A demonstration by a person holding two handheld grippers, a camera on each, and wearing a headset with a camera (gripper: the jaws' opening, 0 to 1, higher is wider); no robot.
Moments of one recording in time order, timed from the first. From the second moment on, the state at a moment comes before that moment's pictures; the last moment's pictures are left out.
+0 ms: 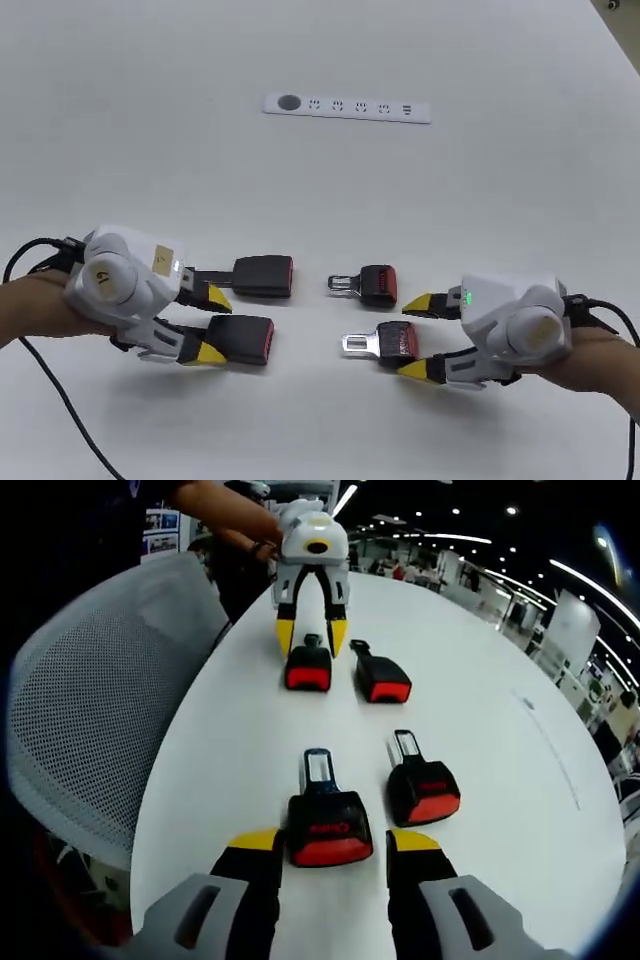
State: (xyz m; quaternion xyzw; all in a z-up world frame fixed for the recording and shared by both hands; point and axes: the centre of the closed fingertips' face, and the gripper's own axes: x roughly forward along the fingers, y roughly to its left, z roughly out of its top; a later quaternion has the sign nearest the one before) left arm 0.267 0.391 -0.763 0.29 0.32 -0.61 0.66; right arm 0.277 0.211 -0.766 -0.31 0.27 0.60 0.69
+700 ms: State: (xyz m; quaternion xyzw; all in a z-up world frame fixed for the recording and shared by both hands) left arm 0.268 0.395 -0.769 0.30 0.33 -0.62 0.65; right arm 0.276 0.209 -0.772 -0.34 0.27 0.61 0.67
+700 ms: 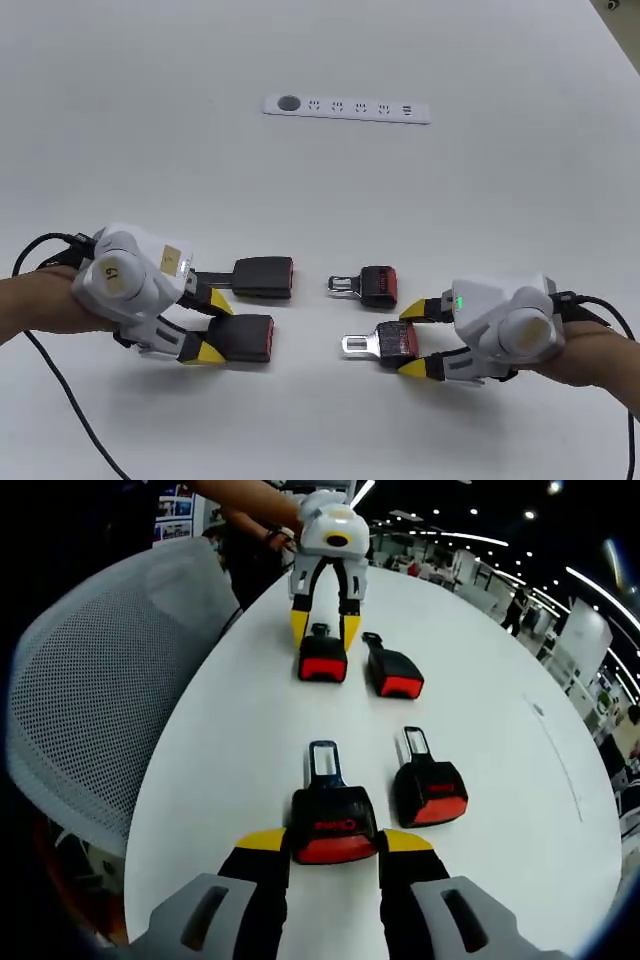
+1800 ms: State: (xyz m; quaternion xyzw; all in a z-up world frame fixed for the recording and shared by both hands) left arm 0.267 0.397 -0.779 0.33 0.35 -0.62 0.62; right arm 0.265 0.230 -0.764 -0.32 0.27 0.60 0.68
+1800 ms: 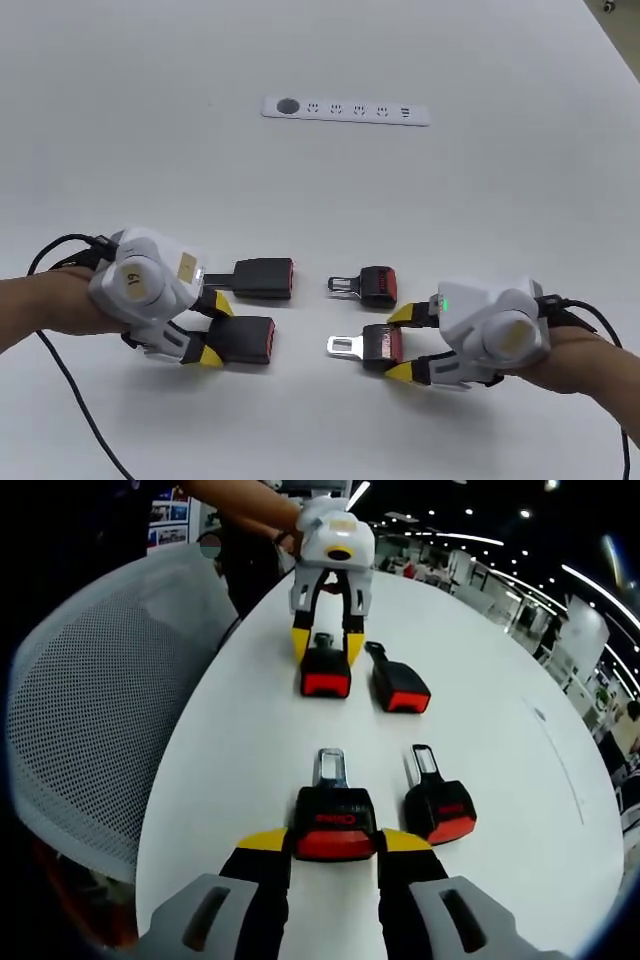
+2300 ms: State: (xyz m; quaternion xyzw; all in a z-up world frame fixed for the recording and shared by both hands) left arm 0.267 0.397 -0.779 0.33 0.36 -0.62 0.62; right arm 0.264 0.249 -0.767 -0.32 0.27 0.61 0.67
